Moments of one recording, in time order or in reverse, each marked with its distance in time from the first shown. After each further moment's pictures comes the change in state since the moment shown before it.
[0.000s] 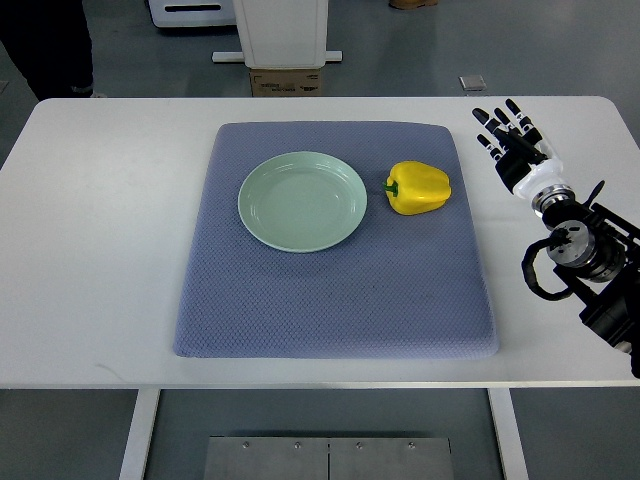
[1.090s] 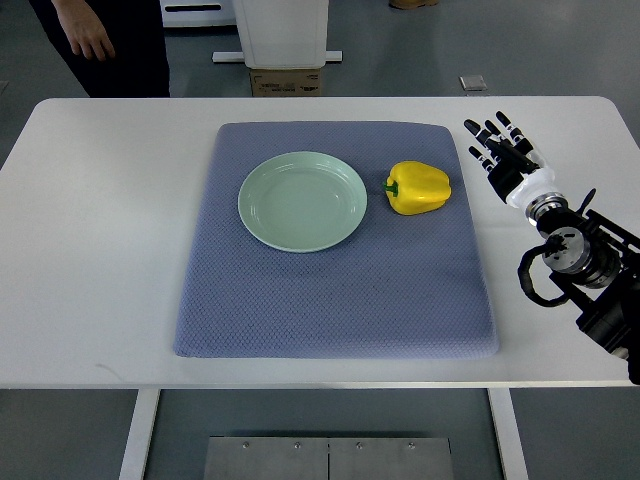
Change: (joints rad) left arm 0.013 0.000 -0.003 -0.001 0.001 0.003 0.000; right arm -0.015 0.007 -0.008 0.008 0.002 -0.003 -0.031
